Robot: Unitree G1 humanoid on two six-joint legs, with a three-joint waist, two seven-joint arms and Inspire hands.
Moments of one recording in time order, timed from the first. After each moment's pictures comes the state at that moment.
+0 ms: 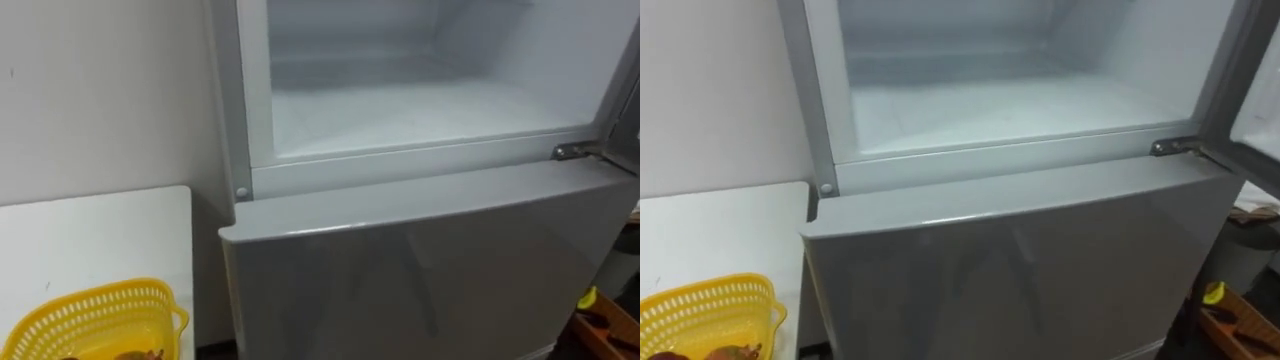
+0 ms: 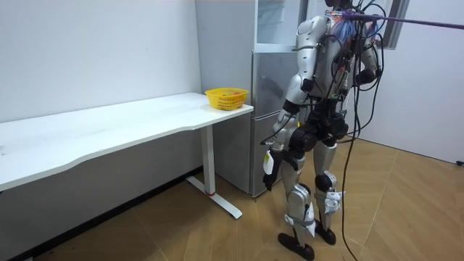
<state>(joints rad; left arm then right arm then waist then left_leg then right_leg) 0.18 0.28 -0.08 1.12 0.31 0.10 -0.16 0.29 -0.34 0.02 0.20 -0.19 0.02 0.20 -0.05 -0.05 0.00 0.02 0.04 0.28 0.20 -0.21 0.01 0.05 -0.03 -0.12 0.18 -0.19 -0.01</state>
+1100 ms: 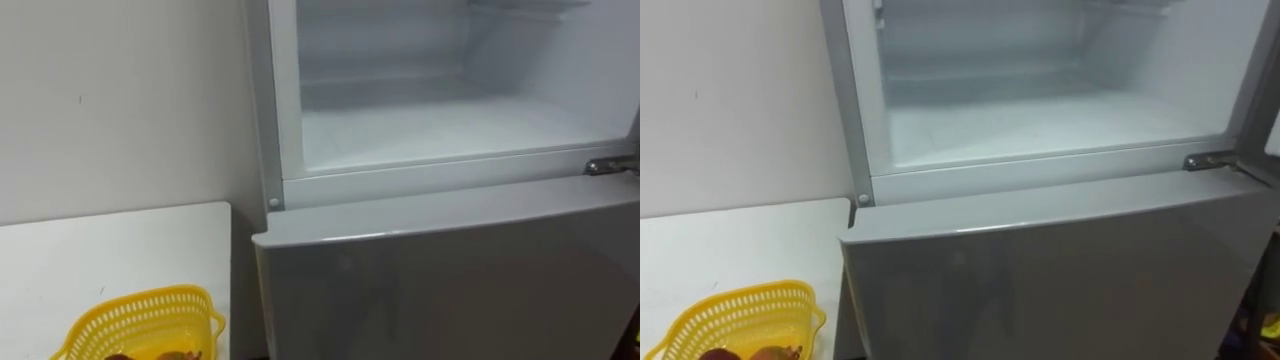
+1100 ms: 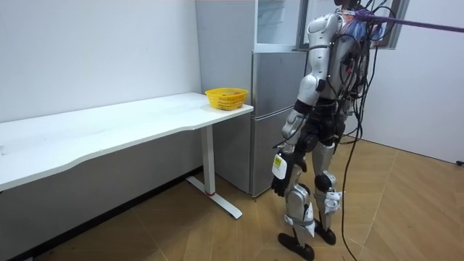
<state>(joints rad) 0.22 0.18 0.03 1.12 0.36 0.22 -0.16 0.13 -0.21 -0.03 1.18 -0.08 0.07 0.10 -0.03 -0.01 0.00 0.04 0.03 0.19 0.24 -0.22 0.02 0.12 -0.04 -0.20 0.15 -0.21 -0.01</state>
